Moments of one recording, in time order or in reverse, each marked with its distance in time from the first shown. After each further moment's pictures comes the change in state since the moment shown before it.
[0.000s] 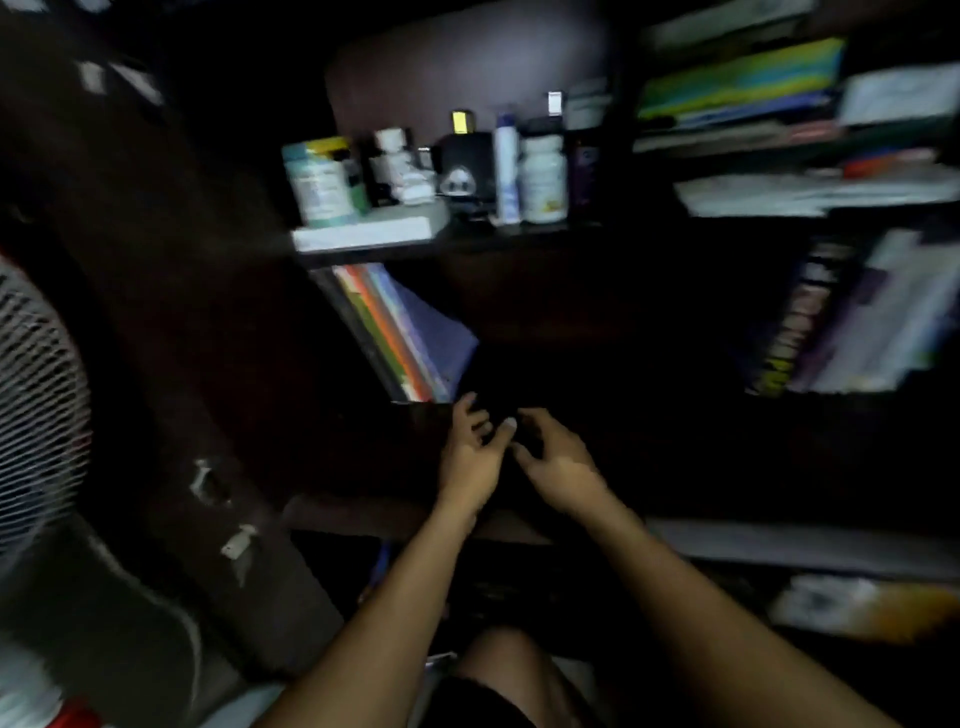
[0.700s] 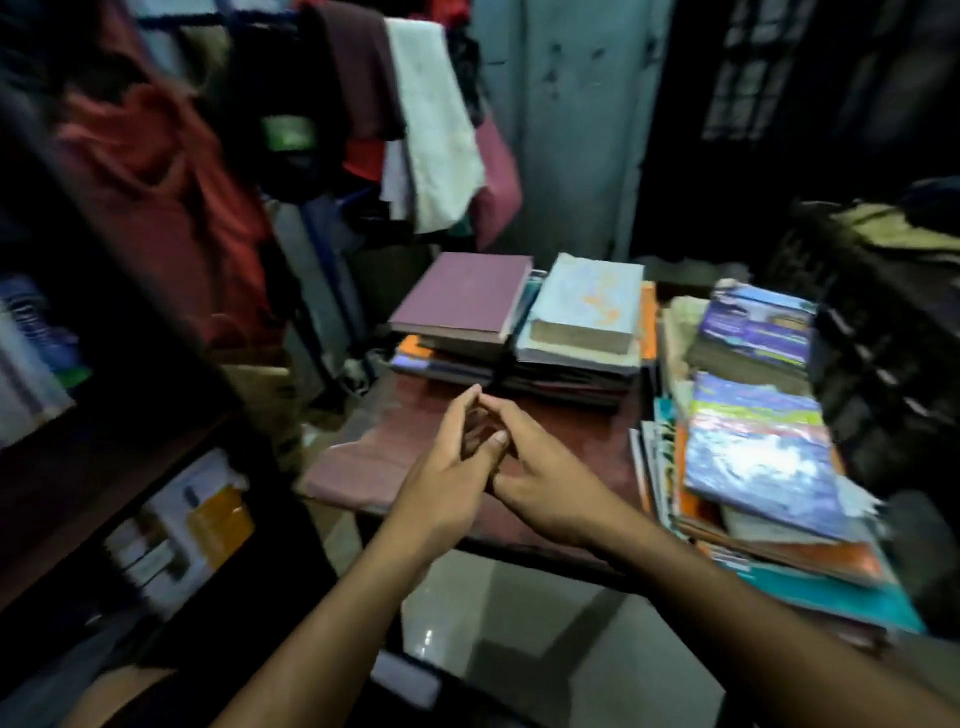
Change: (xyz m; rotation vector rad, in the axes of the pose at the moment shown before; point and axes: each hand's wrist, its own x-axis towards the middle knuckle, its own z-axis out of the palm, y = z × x) left_hand -0.495 0.160 0.244 -0.135 -1.568 0.486; right_hand -0.577 -0.029 -0.246 -0.236 0.902 0.621
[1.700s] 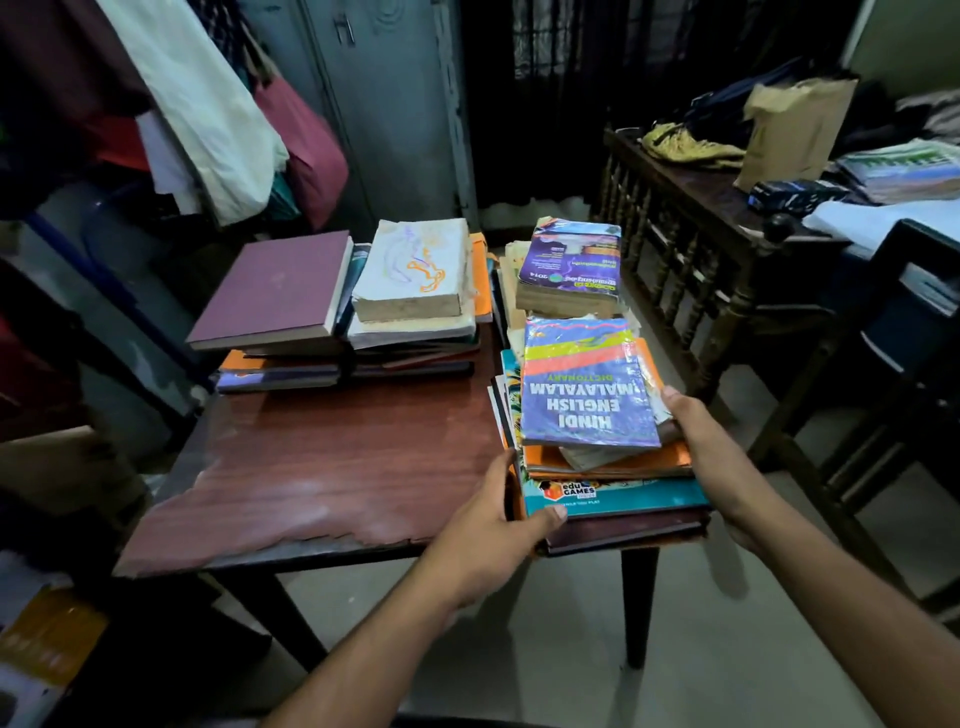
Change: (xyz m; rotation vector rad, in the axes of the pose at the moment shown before) left_hand -0.027 0.004 0.138 0.139 -0.574 -0.167; right_hand -0.161 0.156 -0.128 0.305 0.673 0.807
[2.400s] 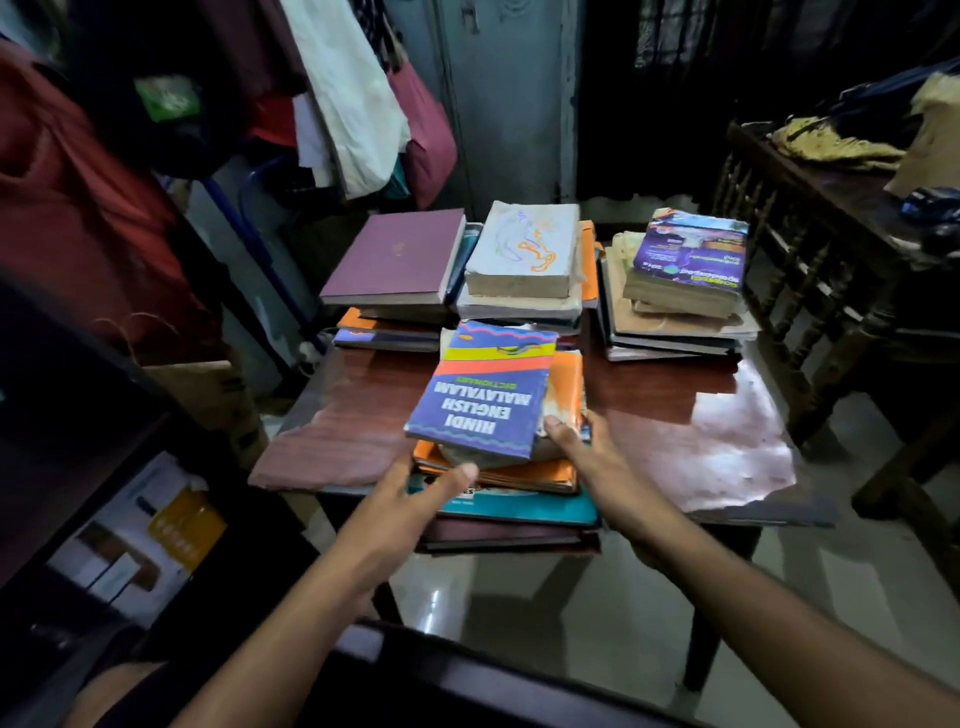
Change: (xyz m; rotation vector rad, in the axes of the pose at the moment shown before) left_hand -0.078 -0.048 -0.106 -0.136 0.351 -0.064; right_hand -0.049 -0.037 0.148 0.061 -0.464 -0.161
